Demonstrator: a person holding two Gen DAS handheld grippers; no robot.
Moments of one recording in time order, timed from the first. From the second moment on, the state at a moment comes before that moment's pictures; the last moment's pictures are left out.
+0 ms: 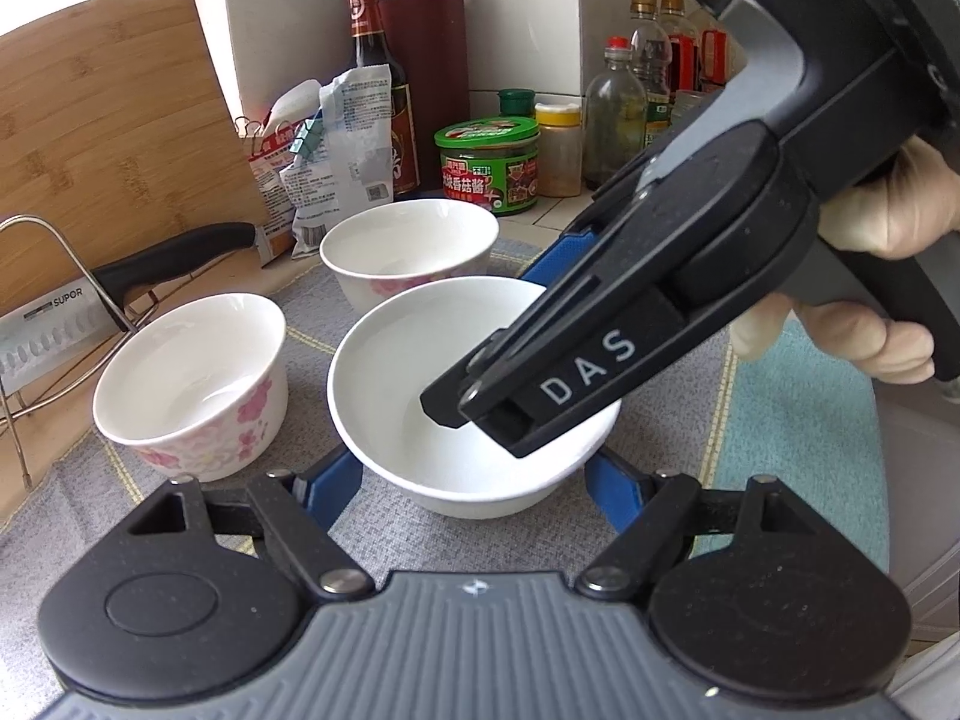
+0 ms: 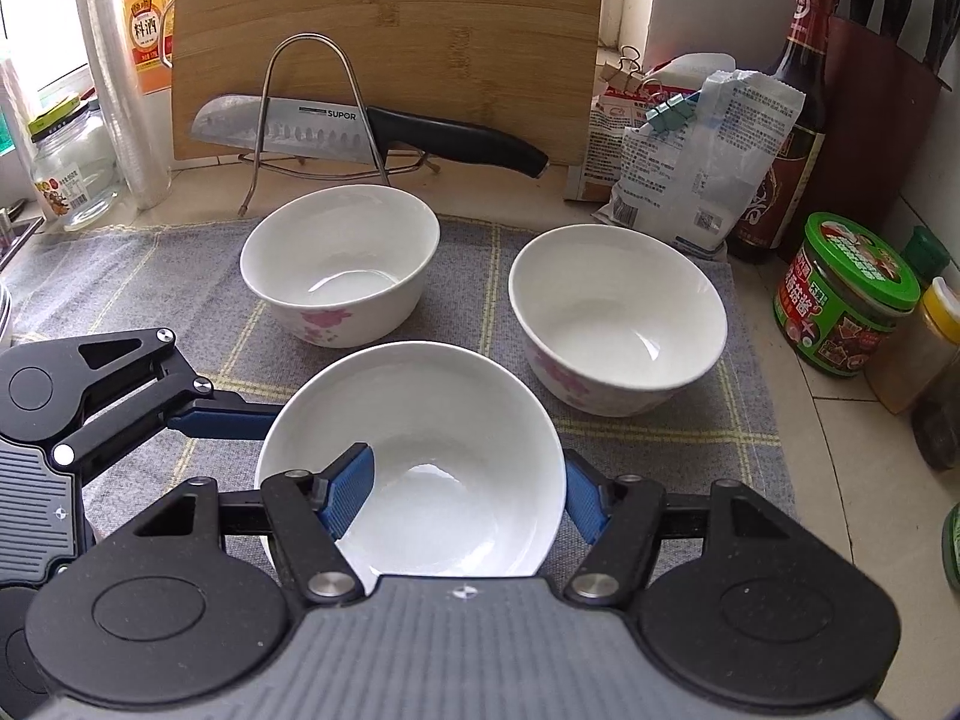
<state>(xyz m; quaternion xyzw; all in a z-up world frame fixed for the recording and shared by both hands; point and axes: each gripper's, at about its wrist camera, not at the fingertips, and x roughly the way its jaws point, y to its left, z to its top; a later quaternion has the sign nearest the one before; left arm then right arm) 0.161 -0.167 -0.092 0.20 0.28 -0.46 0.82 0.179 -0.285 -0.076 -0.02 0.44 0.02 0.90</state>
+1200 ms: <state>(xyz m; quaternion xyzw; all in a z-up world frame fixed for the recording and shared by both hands) 0.115 -0.020 -0.067 0.18 0.35 -0.32 0.86 0.169 -0.129 -0.066 -0.09 0.43 0.21 0.87</state>
